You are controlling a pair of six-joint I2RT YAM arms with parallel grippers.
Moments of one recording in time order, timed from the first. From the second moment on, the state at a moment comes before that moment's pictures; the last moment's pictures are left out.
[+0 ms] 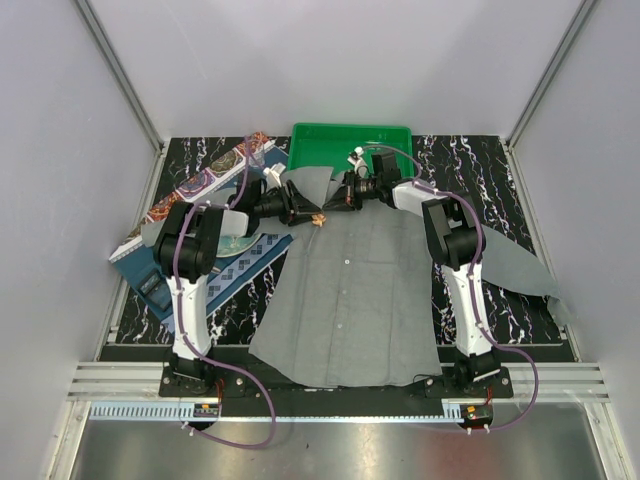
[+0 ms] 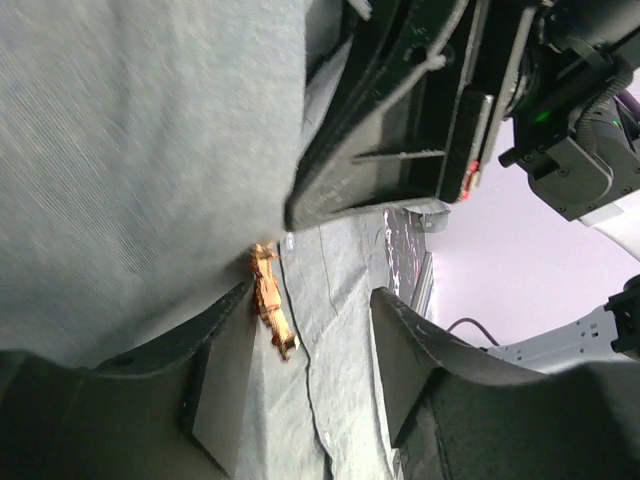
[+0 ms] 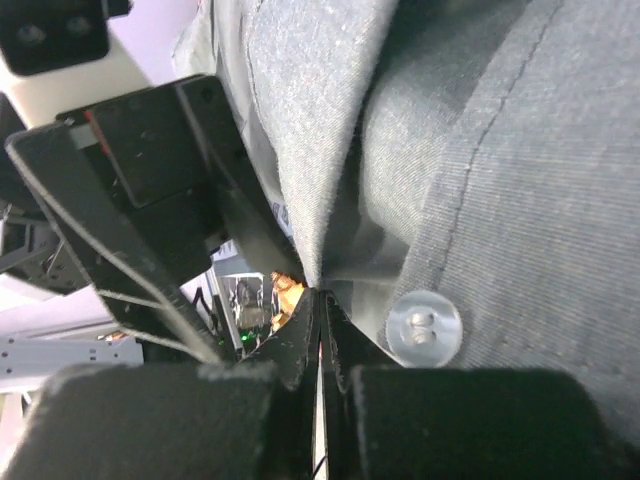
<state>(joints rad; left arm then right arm) -0.22 2.15 1.17 0.56 0.93 -0.91 0.33 2.41 1.73 0.04 -0.98 0.70</state>
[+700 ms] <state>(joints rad) -0.19 1.98 0.87 0.61 0.77 -0.89 0.33 2.33 1.58 0.17 -0.80 0.97</state>
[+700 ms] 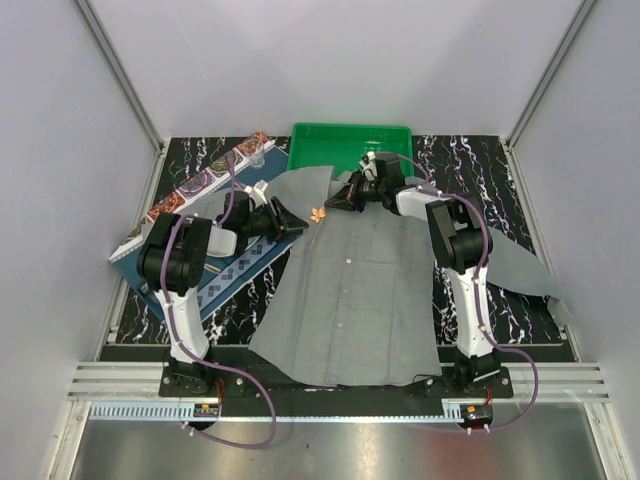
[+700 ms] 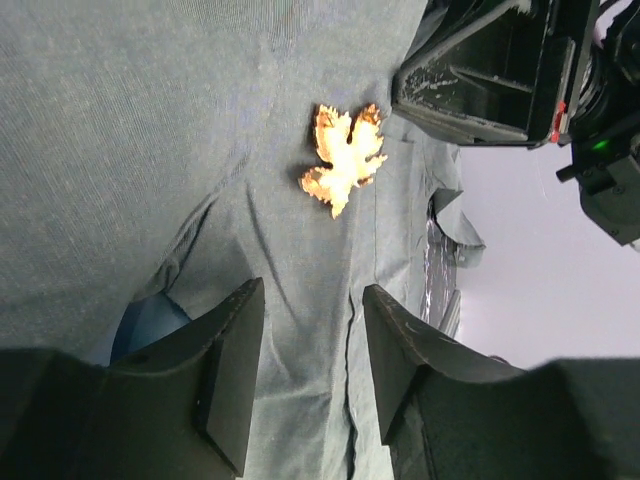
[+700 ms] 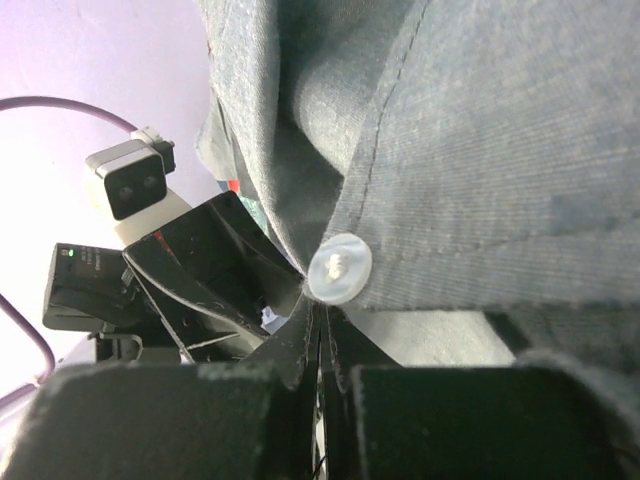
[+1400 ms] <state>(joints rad) -0.23 2.03 0.85 0.85 0.66 -1.08 0.33 2.31 1.44 0.48 -0.78 1.29</state>
